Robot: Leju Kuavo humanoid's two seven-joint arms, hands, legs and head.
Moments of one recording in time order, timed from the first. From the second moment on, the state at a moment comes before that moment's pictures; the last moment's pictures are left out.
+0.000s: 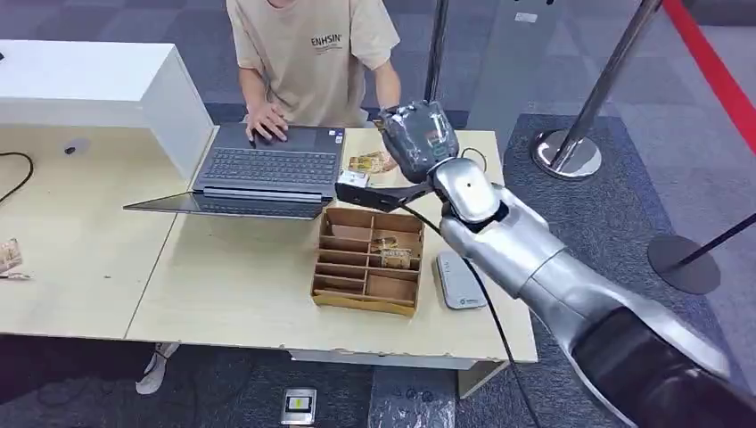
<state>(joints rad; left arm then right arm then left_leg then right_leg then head) -0.13 -0.12 -0.85 -0.21 -0.57 0.04 0.16 -1.04 -0.09 0.83 -0.68 1.18 -0.31 0.02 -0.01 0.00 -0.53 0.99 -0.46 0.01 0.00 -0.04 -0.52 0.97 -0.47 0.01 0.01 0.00</state>
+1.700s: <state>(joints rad) -0.12 -0.13 -0.84 -0.21 -0.50 0.08 0.19 -0.49 -0.07 0.53 -0.99 0.50 -0.63 -0.14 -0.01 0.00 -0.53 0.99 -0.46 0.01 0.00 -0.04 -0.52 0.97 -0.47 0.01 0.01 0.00</state>
